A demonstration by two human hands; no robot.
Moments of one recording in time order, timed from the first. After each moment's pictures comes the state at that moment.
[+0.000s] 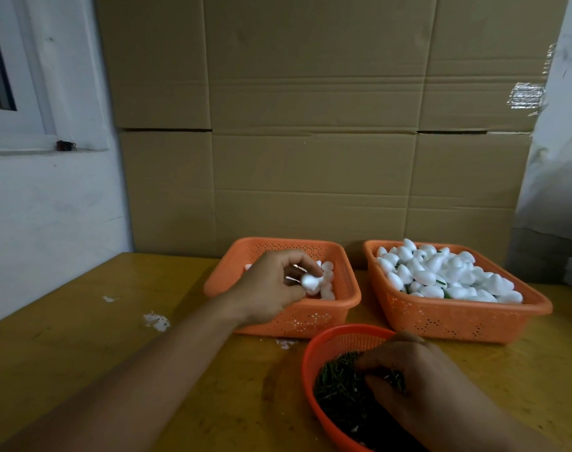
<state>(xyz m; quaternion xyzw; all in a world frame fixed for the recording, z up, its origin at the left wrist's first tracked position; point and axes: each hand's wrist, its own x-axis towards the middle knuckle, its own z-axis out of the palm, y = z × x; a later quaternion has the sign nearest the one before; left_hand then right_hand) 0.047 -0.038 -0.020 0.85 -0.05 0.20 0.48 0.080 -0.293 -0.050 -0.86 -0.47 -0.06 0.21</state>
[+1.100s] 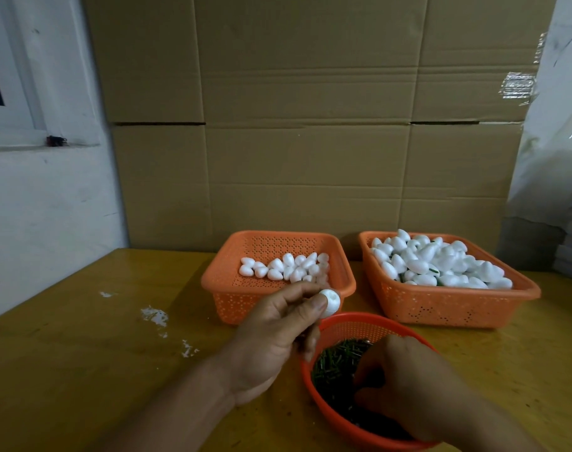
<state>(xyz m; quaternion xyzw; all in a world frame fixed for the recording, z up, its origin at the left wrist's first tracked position) -0.009 -0.089 -0.051 0.67 -0.07 0.11 0.73 0.071 -0.280 -0.051 -0.91 -0.39 0.01 0.13</state>
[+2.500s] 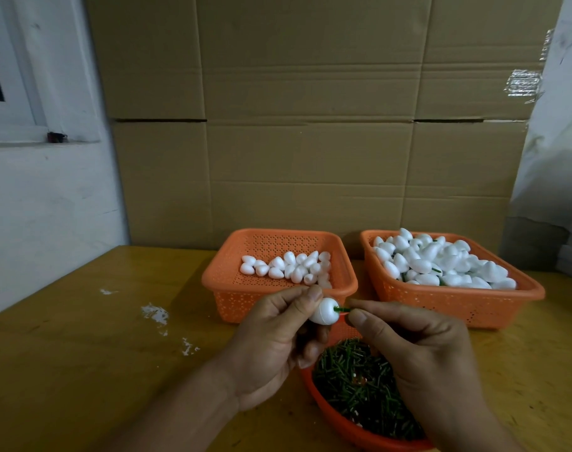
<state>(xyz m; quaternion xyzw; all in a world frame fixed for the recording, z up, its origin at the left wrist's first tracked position) -0.016 -0.097 -0.046 0.63 -0.05 0.10 0.77 0.038 -0.267 -0.037 -0.61 -0.35 -0.05 0.71</state>
